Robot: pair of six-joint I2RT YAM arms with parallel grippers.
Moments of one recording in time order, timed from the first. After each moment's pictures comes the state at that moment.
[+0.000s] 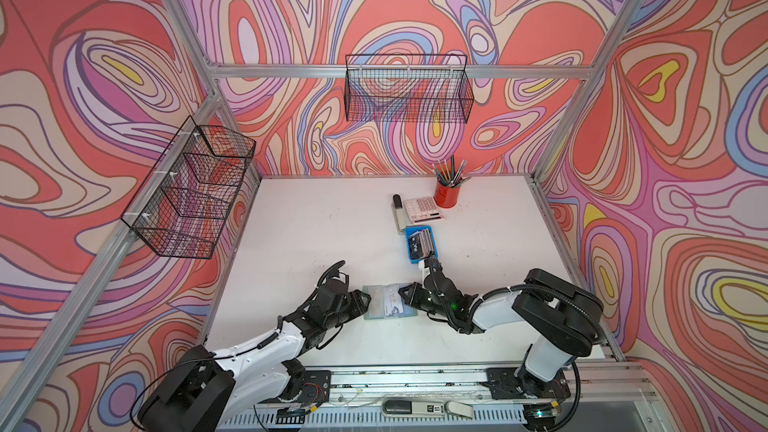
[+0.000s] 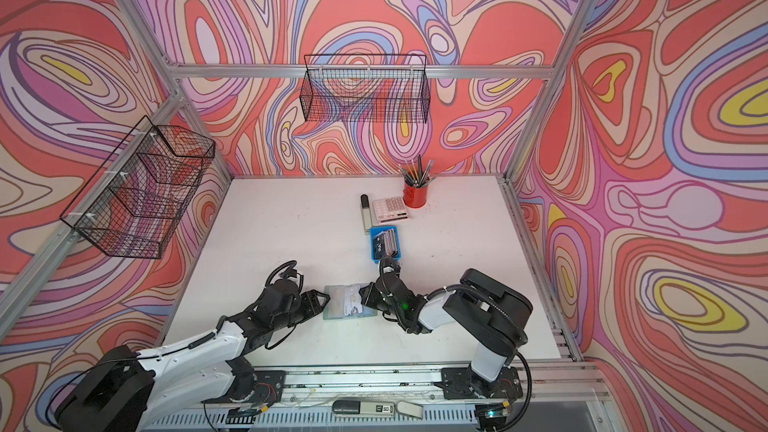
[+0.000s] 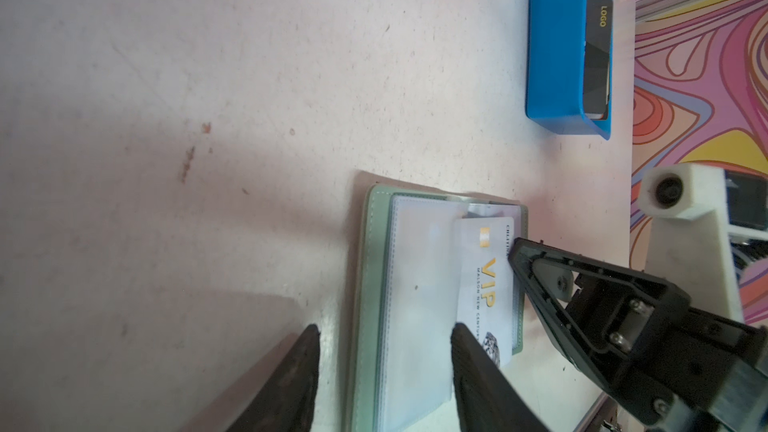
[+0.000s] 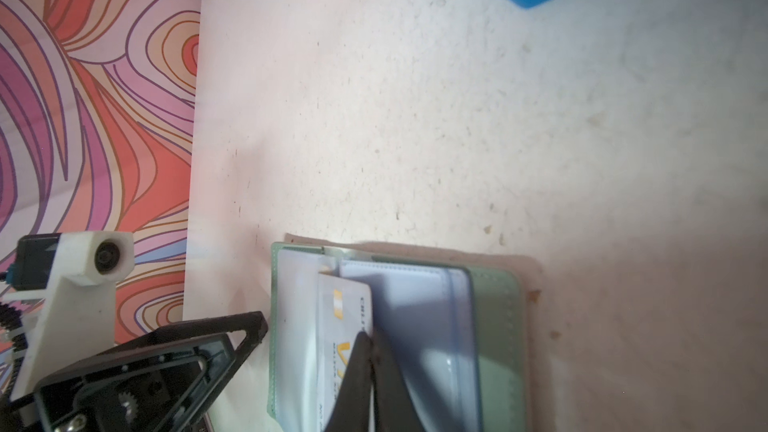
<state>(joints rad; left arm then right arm) -0.62 1.05 0.21 0.10 0.09 -1.03 0.89 1.71 0.49 0.64 -0.04 1.12</state>
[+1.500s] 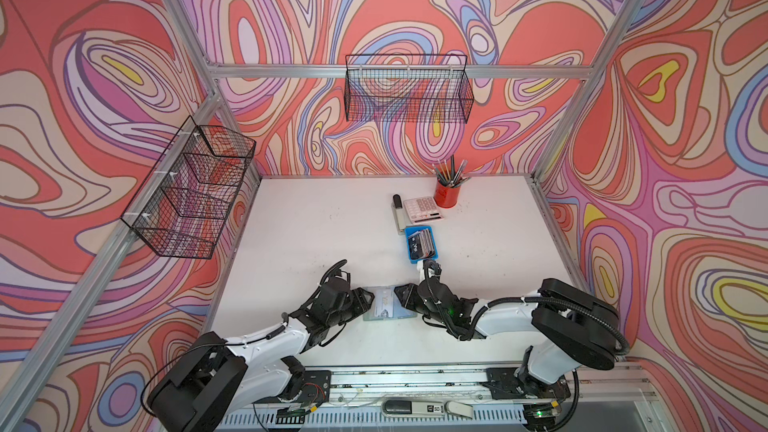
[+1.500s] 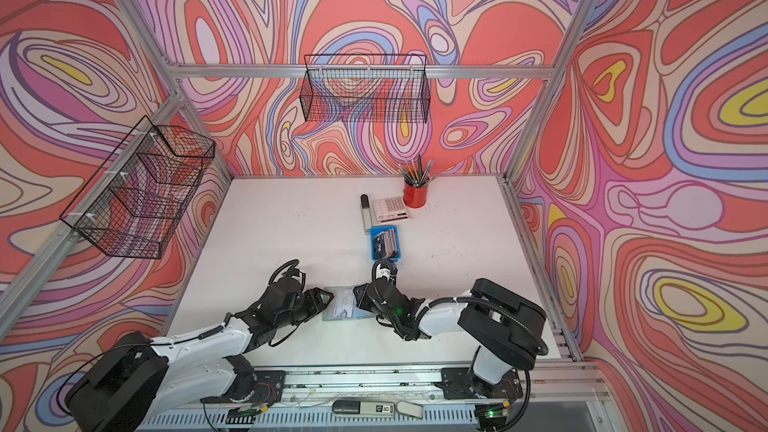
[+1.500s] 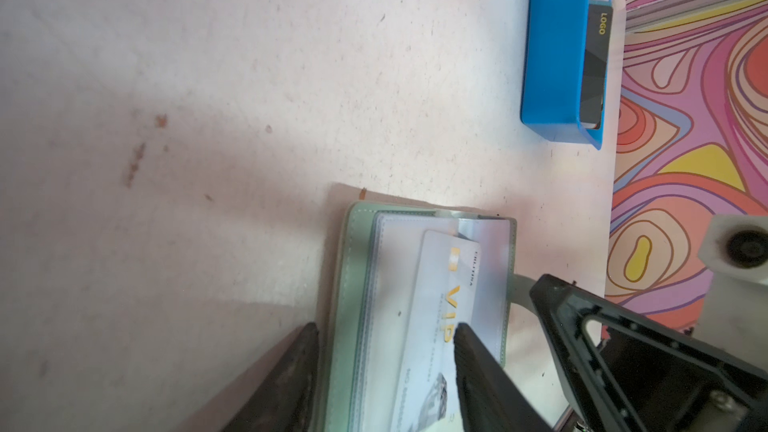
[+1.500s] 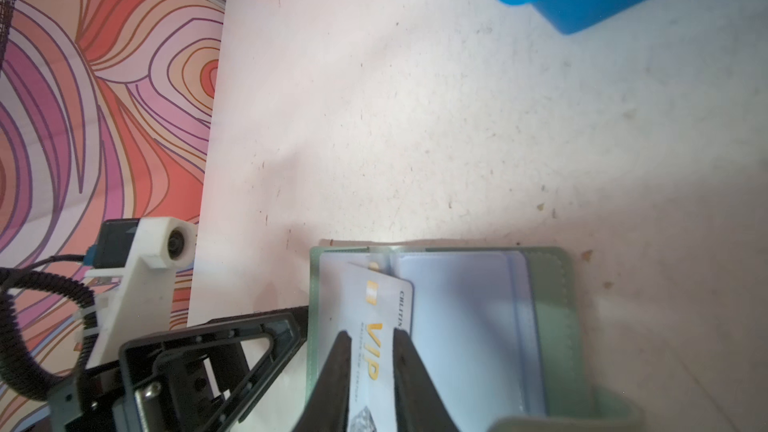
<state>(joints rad) -0.62 1.13 0.22 0.19 0.12 -1.09 1.00 1.60 0.53 0.52 0.15 1.16</state>
